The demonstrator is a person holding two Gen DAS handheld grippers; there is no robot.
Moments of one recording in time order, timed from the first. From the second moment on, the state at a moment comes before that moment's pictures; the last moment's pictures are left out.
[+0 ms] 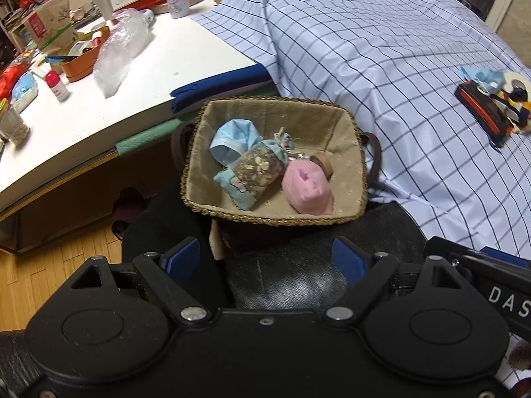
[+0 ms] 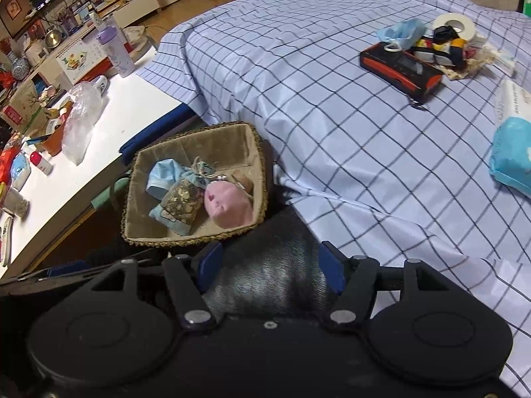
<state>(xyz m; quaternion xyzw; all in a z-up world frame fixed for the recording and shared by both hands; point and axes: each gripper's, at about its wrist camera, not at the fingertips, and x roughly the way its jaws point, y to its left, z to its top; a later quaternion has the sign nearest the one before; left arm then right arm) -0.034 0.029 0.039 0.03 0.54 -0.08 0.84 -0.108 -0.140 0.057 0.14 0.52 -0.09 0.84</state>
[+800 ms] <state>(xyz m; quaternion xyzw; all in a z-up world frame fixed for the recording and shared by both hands) -0.033 -0.056 0.026 0.12 0.53 -0.17 0.82 -0.130 -0.281 0.060 0.21 0.48 -0.23 0.82</state>
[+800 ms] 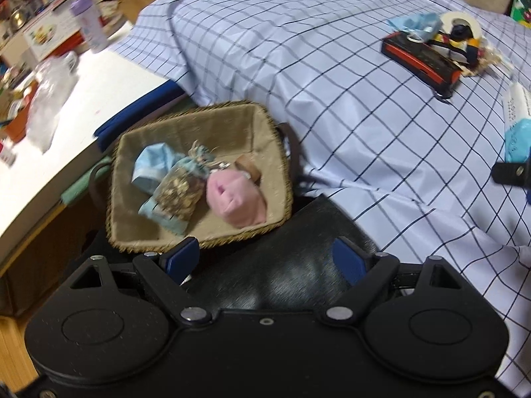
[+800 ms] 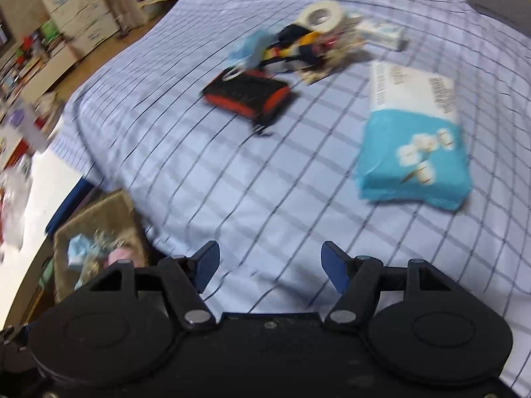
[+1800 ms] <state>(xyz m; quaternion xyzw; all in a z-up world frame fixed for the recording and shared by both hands) 0.010 -0.168 0.019 0.15 0.52 -0.25 0.81 0.009 -0.418 0.081 0.20 0.37 -0.31 0.85</state>
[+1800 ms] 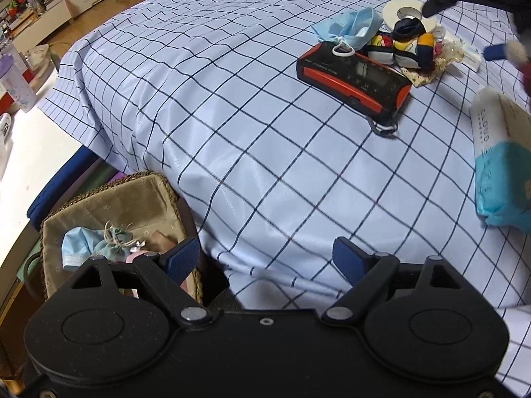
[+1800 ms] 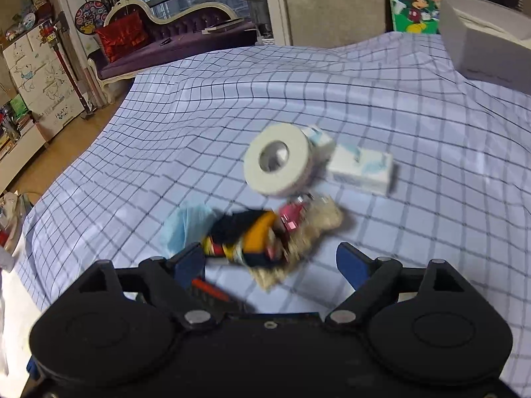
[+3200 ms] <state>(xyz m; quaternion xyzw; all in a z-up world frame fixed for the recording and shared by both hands) 0.026 -0.228 0.025 0.15 0.52 -0.26 0.80 -0.014 -0.511 0.075 0.28 0.36 -0.31 0.83</state>
